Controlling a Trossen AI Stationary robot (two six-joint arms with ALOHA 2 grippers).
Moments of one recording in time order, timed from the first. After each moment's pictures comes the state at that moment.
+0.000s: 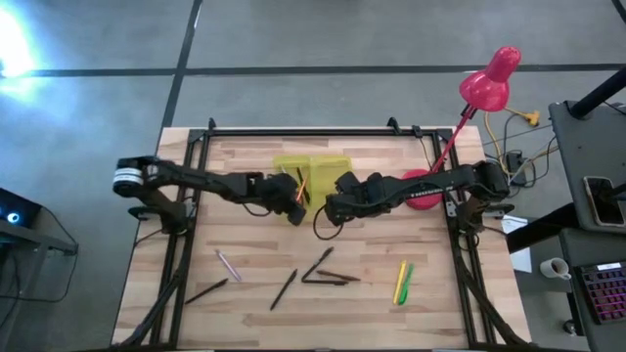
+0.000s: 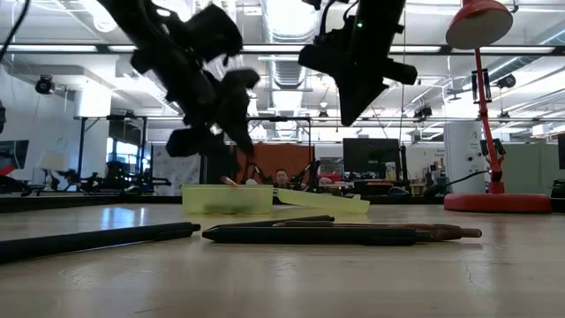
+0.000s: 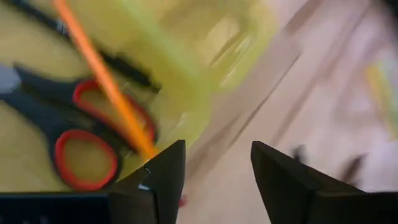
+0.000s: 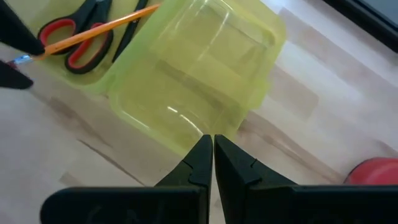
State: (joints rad) left arm 0.12 1.53 0.86 -0.17 0.02 -0.77; right arm 0.08 1.79 1.46 -1.03 0.52 0.99
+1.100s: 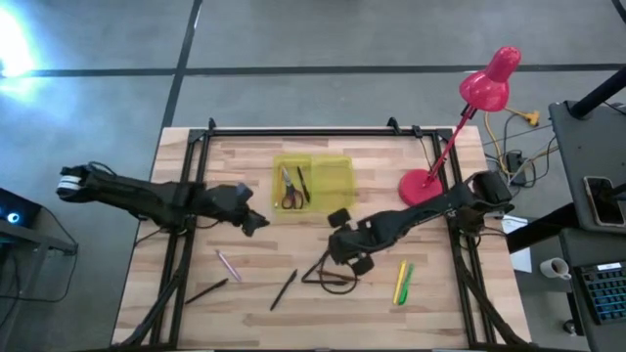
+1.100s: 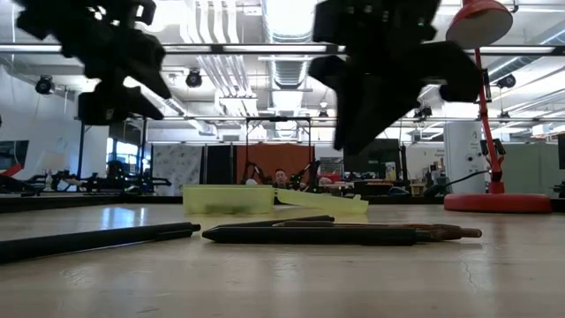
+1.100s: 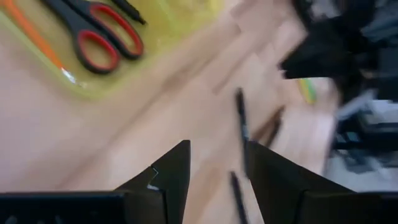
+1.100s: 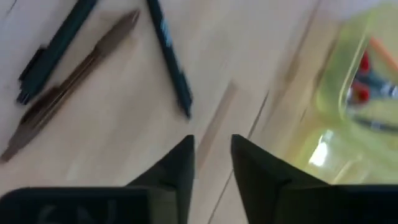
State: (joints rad) left arm -0.08 0.88 0.56 -0.32 -0.05 -0.99; right arm 0.28 1.81 1.28 -0.65 0.24 -0.27
